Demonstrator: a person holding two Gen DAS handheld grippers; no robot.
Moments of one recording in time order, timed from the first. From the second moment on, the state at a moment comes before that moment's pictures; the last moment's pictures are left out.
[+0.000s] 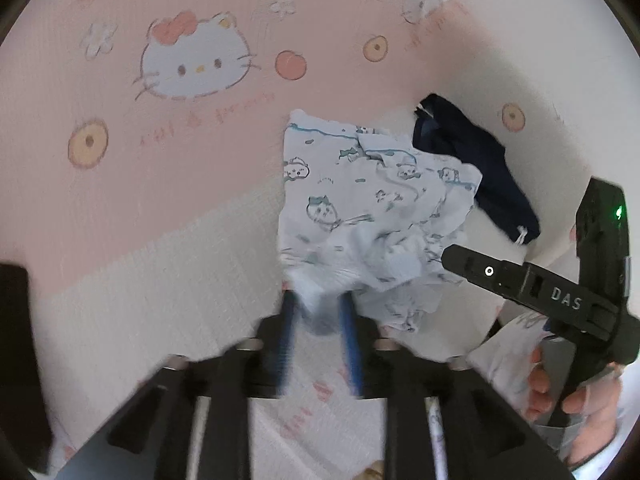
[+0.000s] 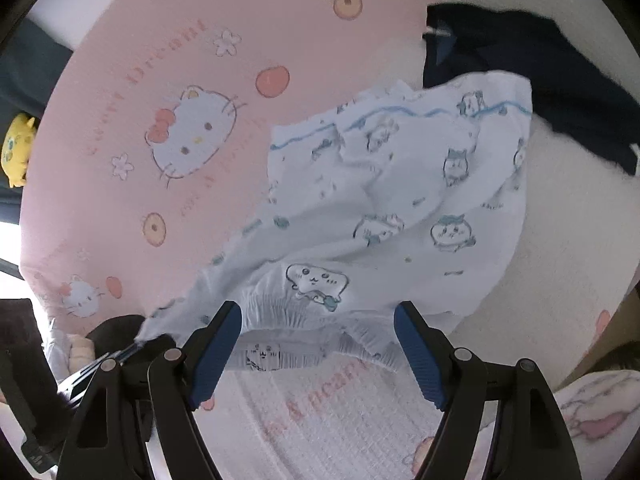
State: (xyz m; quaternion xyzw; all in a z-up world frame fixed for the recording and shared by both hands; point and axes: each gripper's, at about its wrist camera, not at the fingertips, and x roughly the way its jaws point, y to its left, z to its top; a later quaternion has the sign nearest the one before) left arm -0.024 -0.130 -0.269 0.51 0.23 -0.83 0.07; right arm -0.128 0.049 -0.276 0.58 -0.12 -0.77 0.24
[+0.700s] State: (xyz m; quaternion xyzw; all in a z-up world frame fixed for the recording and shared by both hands) left arm -0.079 -0.094 -0.306 0.55 0.16 -0.81 0.06; right arm -0.146 0.080 -0.331 0.58 -0.21 -0.76 0.21
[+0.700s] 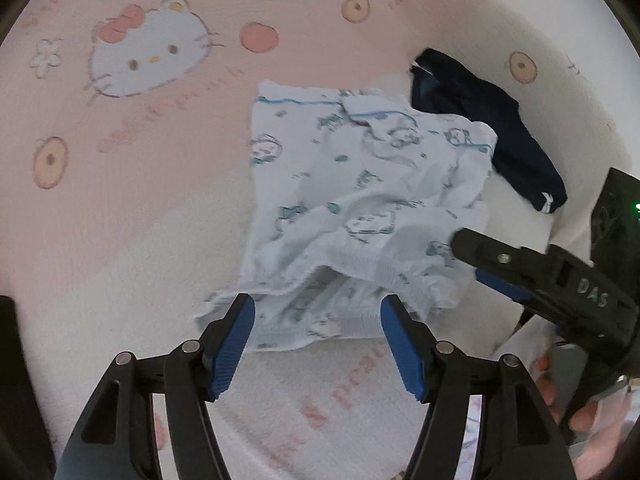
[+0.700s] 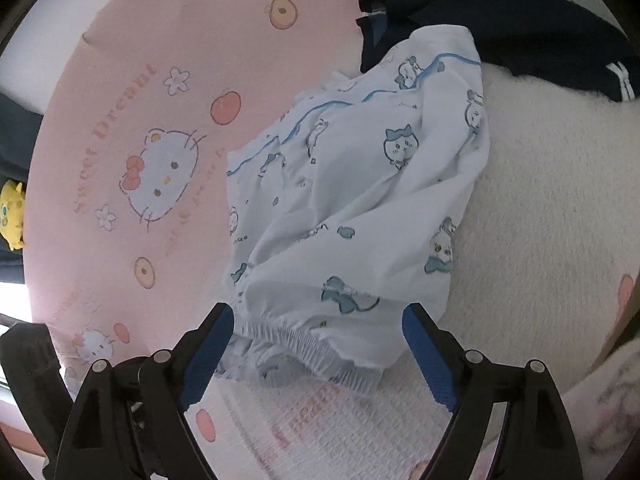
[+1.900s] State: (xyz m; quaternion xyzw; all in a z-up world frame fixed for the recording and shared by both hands) left arm -0.045 -0.088 -0.344 0.51 0.27 -0.81 0.06; right arm -0.120 0.046 -0.369 0.60 -0.32 -0.64 0.34
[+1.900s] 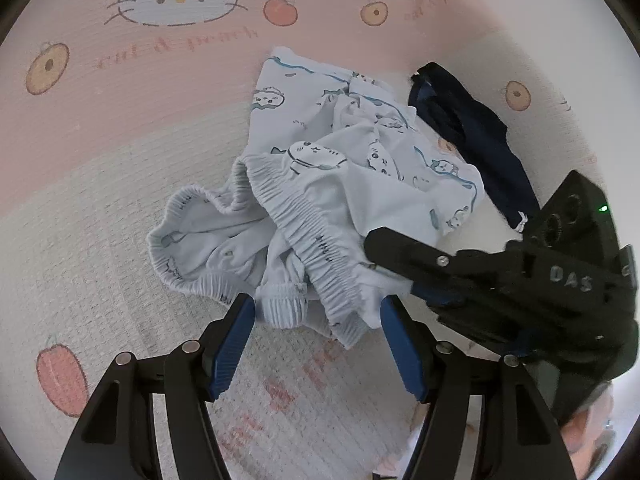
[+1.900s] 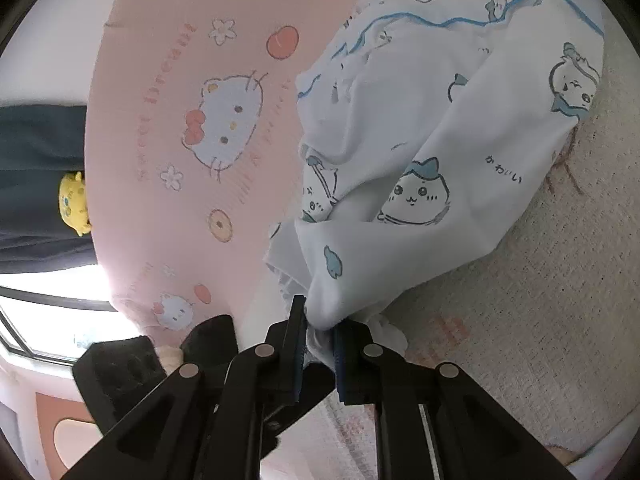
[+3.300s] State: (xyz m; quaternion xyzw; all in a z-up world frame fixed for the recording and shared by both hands) left arm 0.008 -0.157 -0.307 0.44 0.25 -0.84 0.20; right arm -0.154 0.091 -0.375 0.58 -0.20 -0.78 0.14
